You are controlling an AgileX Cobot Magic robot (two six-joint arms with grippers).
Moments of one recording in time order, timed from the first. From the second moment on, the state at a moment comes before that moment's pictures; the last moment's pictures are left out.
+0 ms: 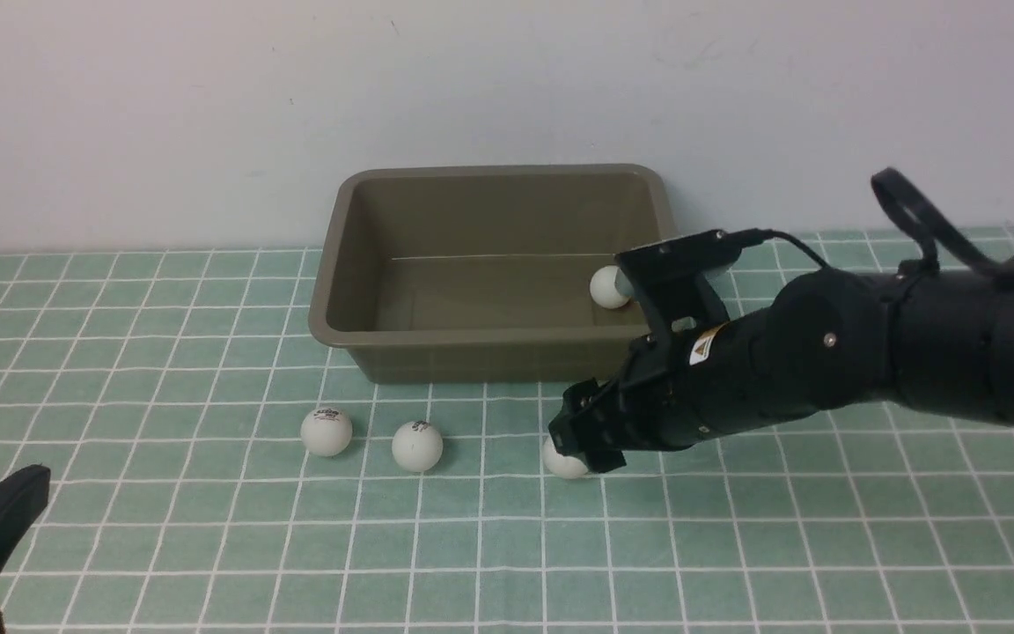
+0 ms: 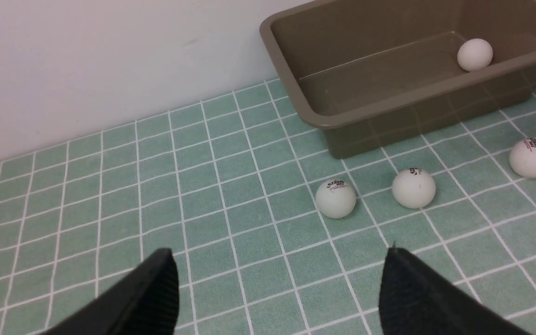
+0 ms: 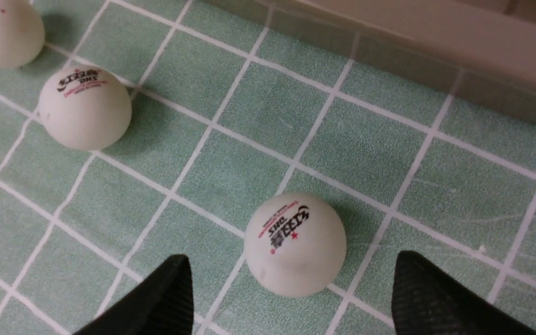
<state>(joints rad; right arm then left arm) 0.58 1.81 -1.07 0.46 0.33 -0.27 0.07 0.43 -0.53 -0.37 0.65 0.53</state>
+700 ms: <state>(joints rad) 0.58 1.90 -1.13 0.48 0.31 -0.31 0.07 0.43 -0.53 -0.37 0.65 0.53</state>
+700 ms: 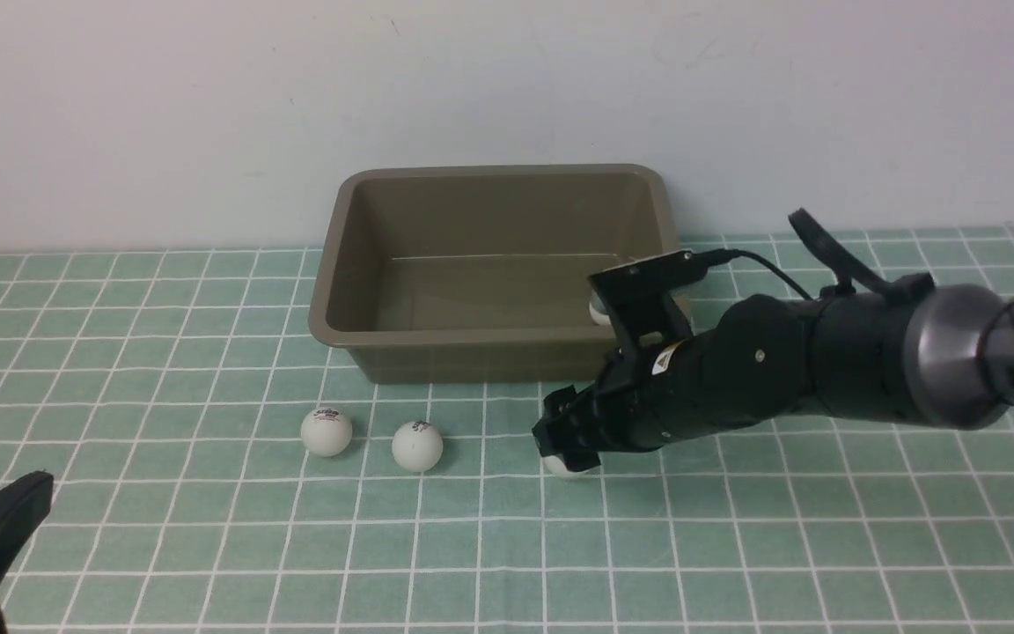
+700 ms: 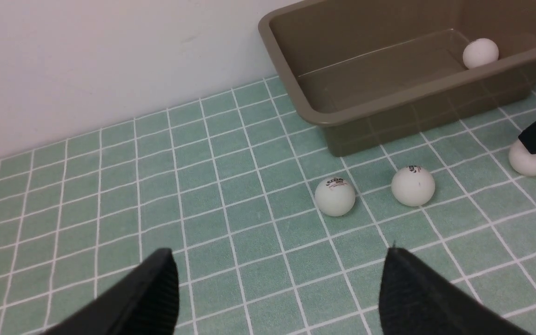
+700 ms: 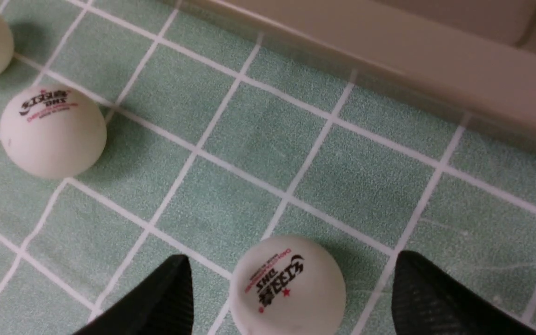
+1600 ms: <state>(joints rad) 0.58 1.97 -1.13 0.48 0.29 -0.33 0.07 0.43 -0.53 -0.37 0.65 0.53</state>
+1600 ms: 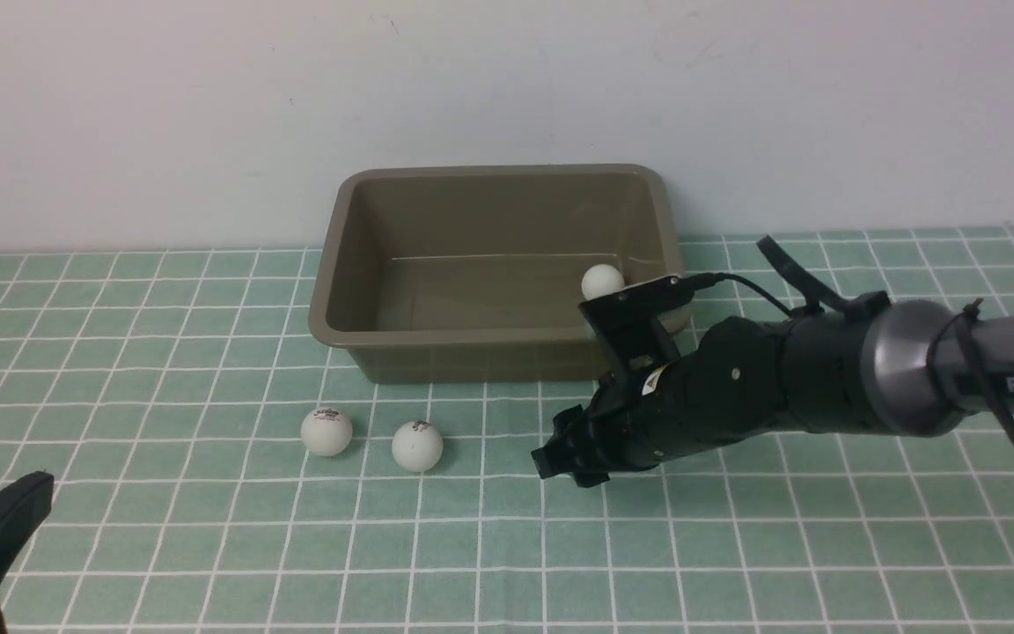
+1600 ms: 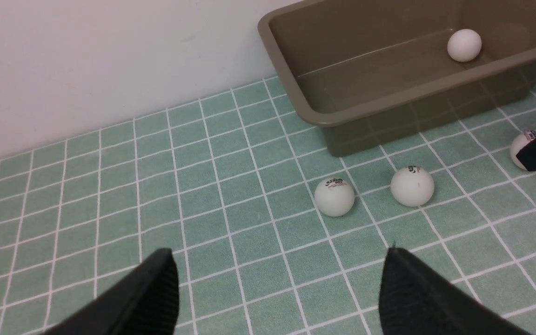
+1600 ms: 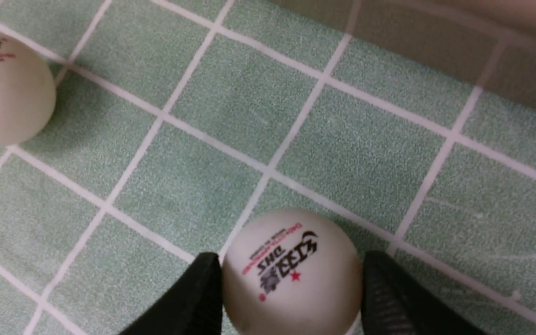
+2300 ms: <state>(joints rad) 0.57 1.65 -1.14 0.39 0.47 -0.41 0.07 0.43 -0.53 -0.37 0.65 0.53</state>
